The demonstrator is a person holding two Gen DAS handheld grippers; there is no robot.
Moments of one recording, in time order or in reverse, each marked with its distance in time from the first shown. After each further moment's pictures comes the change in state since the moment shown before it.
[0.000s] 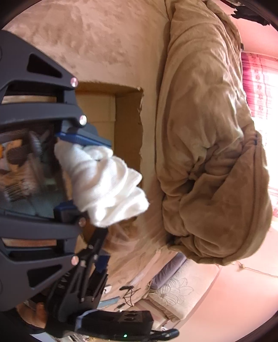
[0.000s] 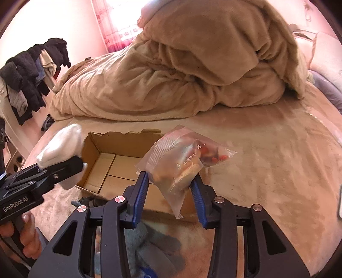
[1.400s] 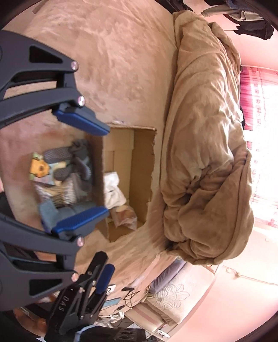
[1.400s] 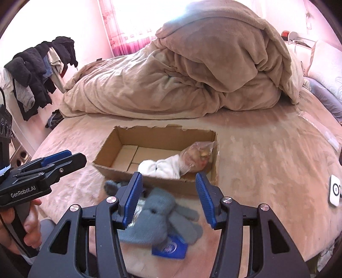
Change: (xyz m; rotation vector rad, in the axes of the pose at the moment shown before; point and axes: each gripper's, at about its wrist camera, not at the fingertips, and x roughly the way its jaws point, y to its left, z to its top) left arm -0.103 0.020 -0.040 -0.043 -0.014 0.072; right arm -0.069 0.045 -0.025 -0.027 -0.031 -0.013
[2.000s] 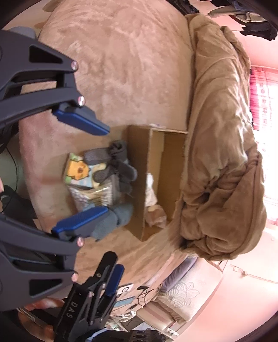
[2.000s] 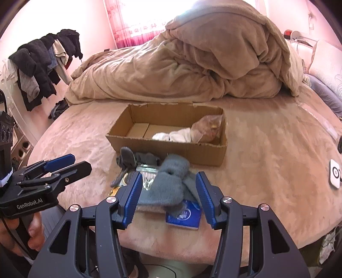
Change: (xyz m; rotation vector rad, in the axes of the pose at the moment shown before) left arm -0.007 0.003 -0.064 -0.003 0.053 -0.006; right arm -0.017 0.024 -0.049 -0.022 0.035 0.004
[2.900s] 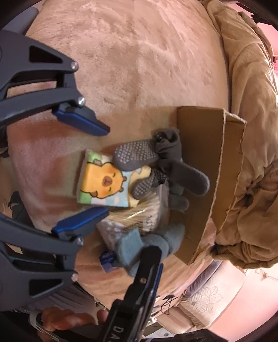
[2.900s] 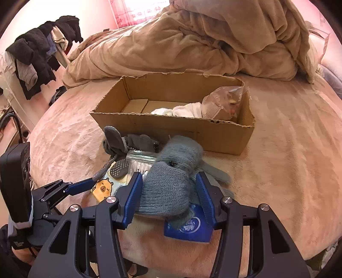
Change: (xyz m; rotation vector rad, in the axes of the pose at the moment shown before) left arm 0.090 0.008 -0.051 0.038 0.147 -0.010; right arm 0.074 -0.004 -0.011 -0.015 0.112 0.041
